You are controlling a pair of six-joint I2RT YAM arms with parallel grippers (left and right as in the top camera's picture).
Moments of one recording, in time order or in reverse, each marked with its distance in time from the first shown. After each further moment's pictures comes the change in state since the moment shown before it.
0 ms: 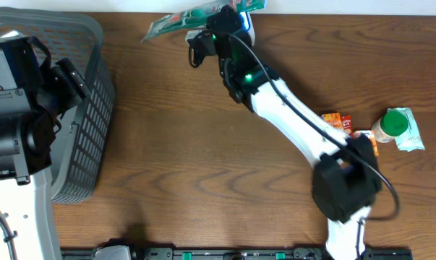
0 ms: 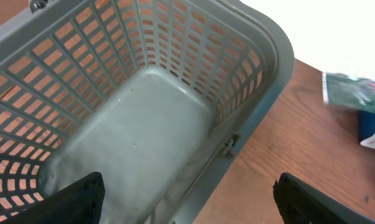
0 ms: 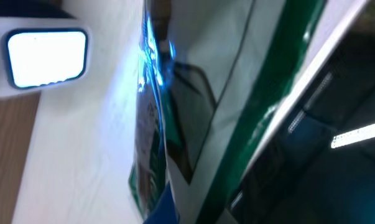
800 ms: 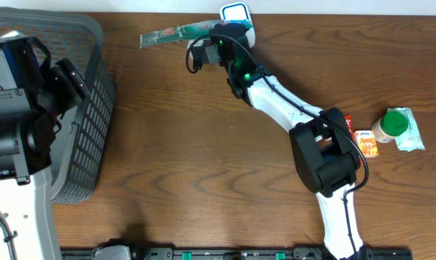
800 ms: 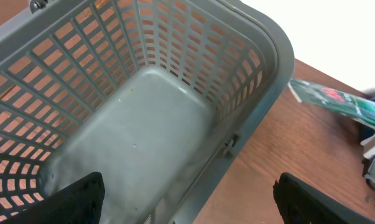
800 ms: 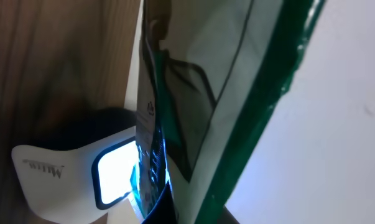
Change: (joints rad) left arm 0.000 0.000 0.000 -0.001 0.000 0.000; right arm -0.075 0.195 0.000 0.097 -0.298 0.280
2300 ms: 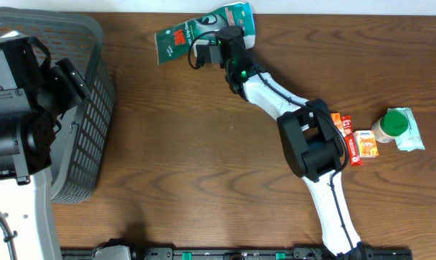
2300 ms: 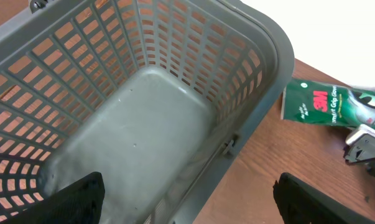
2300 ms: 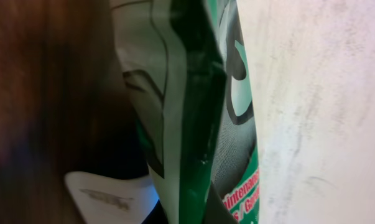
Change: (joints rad) left arm 0.000 0.000 0.000 0.000 0.000 0.000; right arm -0.023 0.196 0.153 -0.074 0.058 0.161
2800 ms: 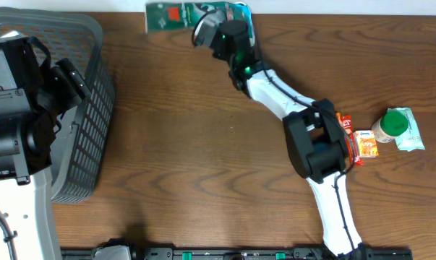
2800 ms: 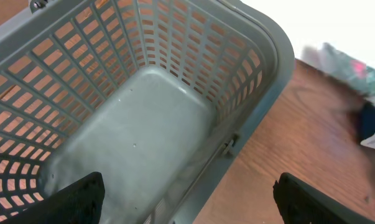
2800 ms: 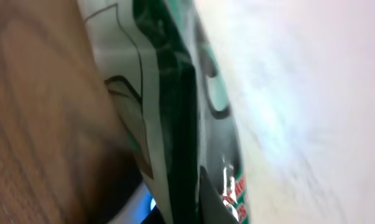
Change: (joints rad) left arm 0.000 0.000 0.000 0.000 0.000 0.000; right arm -0.026 -0.080 0.001 0.019 -0.110 0.592
